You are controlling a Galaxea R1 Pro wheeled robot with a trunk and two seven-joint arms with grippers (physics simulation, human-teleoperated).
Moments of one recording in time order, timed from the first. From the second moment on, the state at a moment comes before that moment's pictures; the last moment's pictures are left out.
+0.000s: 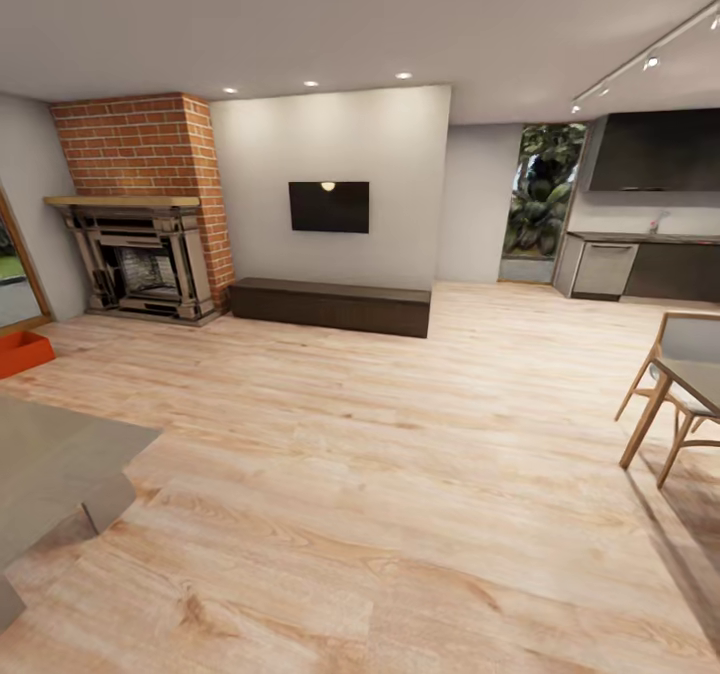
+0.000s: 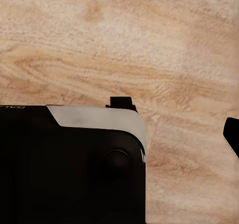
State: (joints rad) left arm -0.17 0.03 -0.01 -0.01 0.15 -0.13 -0.09; right arm -0.17 0.00 0.56 0.03 -0.55 -0.15 -0.03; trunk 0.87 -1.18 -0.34
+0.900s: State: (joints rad) left arm -0.17 0.03 -0.01 -0.01 0.15 -0.13 -0.09; right arm -0.17 0.00 0.56 0.03 -0.55 -0.15 -0.03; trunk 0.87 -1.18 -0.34
